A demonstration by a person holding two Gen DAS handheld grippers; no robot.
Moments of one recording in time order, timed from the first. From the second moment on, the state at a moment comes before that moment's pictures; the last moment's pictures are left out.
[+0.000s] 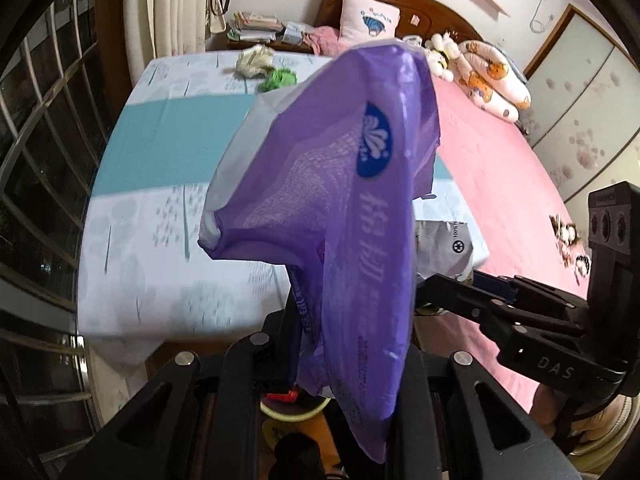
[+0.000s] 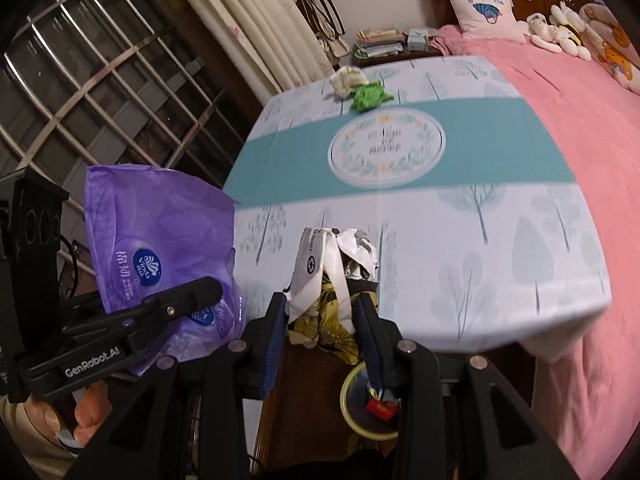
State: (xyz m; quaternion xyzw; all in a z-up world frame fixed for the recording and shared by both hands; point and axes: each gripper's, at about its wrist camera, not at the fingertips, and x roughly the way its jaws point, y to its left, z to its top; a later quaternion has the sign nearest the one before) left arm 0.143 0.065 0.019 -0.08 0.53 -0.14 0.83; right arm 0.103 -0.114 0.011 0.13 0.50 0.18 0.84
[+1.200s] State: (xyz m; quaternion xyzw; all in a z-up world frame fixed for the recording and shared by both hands) left arm 0.064 -0.002 -0.341 -0.09 0.71 -0.05 0.70; right arm 0.035 -0.133 -0.329 0.12 0.70 0.13 0.69
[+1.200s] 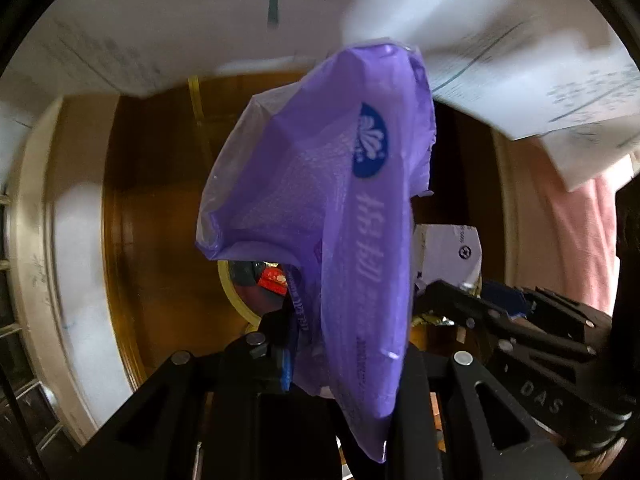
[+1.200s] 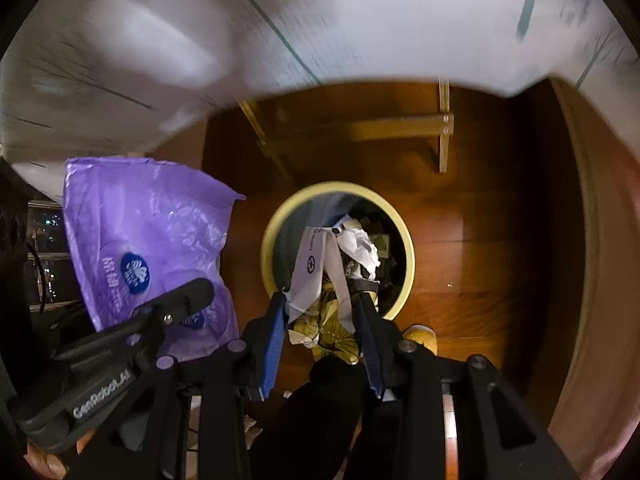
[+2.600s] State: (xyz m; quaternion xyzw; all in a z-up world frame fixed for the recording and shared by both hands) left arm 0.063 0.076 -0.280 -0.08 0.67 0.02 0.74; right arm 0.053 -0.088 -0.305 0.11 0.70 0.11 0.69
